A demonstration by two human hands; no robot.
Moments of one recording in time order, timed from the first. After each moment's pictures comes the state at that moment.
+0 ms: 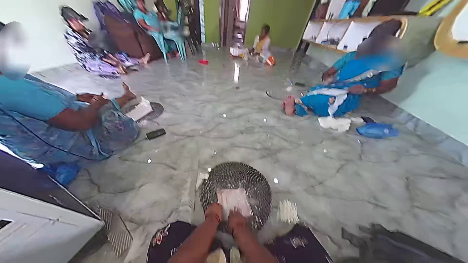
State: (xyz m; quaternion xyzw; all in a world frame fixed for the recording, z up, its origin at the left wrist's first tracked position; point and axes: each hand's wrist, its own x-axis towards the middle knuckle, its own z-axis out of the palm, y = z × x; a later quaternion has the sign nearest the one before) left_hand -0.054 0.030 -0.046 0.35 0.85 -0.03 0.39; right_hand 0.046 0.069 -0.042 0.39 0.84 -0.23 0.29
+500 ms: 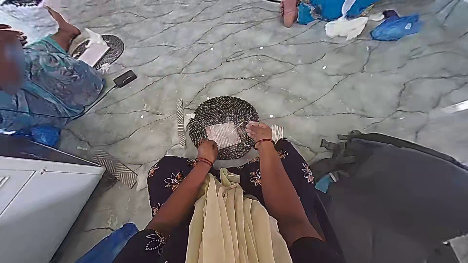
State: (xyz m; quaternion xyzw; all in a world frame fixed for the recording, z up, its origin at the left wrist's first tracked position) left_hand 0.005 -0.009 0.033 0.35 0.87 0.14 0.32; right_hand 0.139 0.144 0.024 0.52 0.44 -0.67 -0.31
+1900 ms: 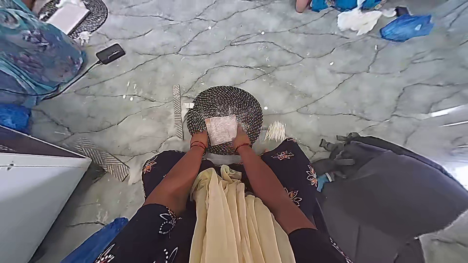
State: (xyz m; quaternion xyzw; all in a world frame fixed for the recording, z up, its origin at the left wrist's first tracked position) left_hand -0.063 0.017 -0.065 0.37 0.86 -0.03 0.33; right_hand 0.081 0.118 -0.049 0.50 0.80 -0.30 0.10
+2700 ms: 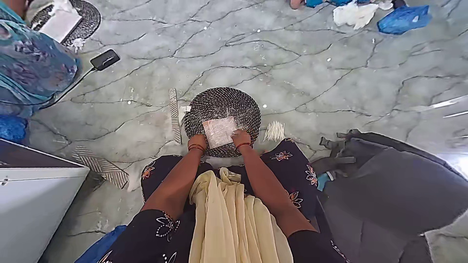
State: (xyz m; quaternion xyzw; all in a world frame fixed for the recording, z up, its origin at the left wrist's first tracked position) left_hand -0.067 0.024 -0.060 0.34 0.87 -0.04 0.35; right_hand 0.083 0.130 -0.033 0.55 0.73 -0.40 0.07
